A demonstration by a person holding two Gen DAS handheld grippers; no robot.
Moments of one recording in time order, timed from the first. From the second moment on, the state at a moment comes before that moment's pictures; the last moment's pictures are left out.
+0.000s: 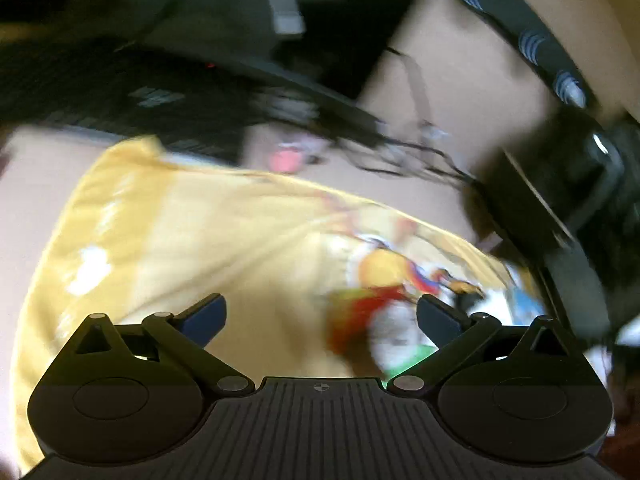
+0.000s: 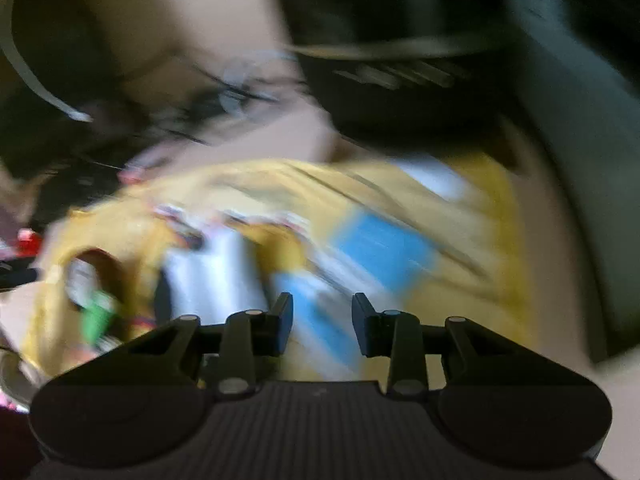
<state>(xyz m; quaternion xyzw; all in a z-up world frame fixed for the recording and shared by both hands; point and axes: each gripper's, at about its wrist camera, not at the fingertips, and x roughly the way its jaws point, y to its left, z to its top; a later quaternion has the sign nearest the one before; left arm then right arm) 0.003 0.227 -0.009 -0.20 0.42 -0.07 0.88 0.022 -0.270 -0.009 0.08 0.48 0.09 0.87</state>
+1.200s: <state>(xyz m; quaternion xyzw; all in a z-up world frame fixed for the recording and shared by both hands) 0.020 0.184 0.048 -0.05 0.46 -0.03 0.89 0.038 -0.224 0.016 -0.05 0.43 0.18 0.89</state>
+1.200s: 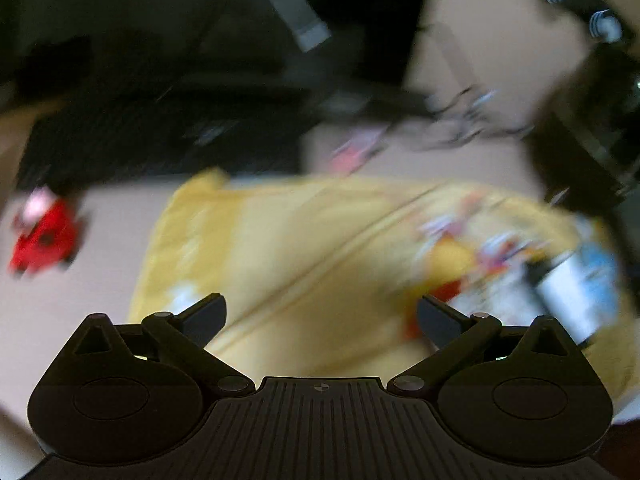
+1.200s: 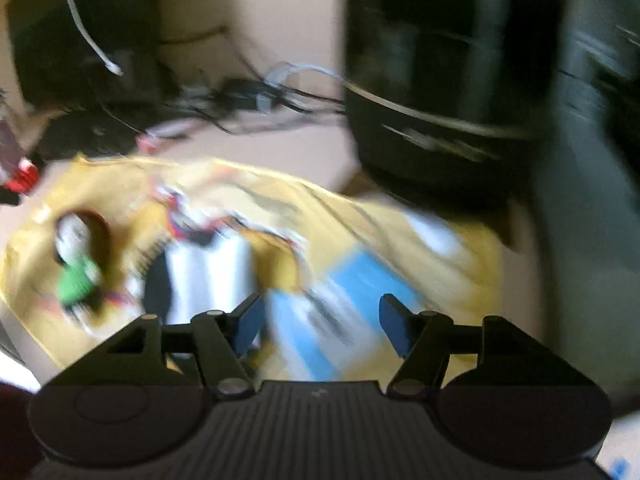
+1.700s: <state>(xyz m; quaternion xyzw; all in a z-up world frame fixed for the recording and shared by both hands) 0.033 0.046 -0.017 0.08 0.54 -0.08 0.83 0.065 -0.166 -0.021 -0.06 0.43 0.23 0.87</state>
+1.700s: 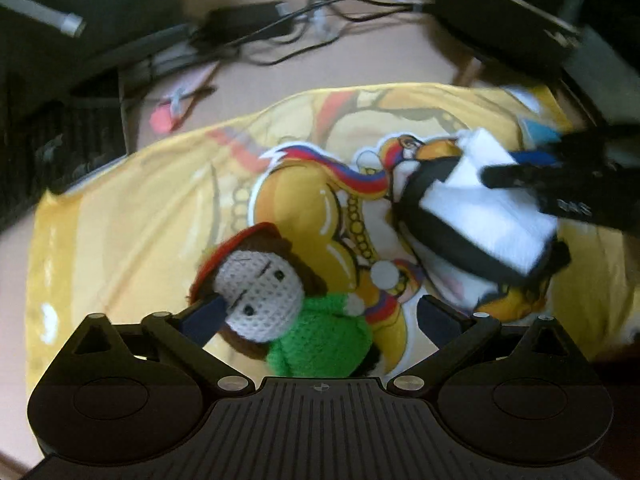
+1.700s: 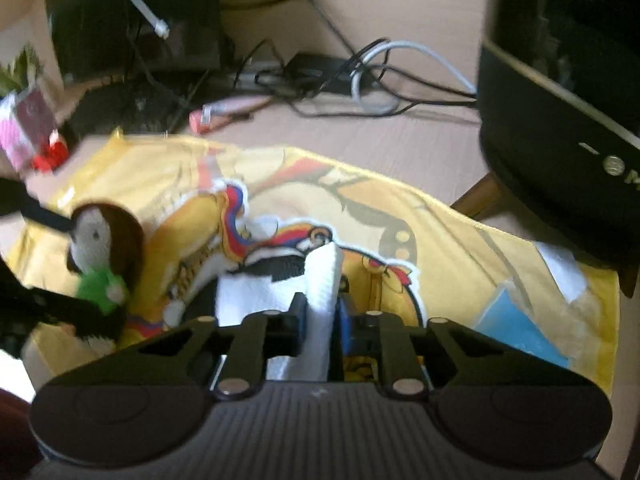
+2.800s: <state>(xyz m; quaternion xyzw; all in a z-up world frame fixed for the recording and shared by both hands) 0.031 0.006 0.017 0.09 0.47 -0.08 0.87 0.046 -0.139 -0.033 -0.13 0.42 0.22 0.87</state>
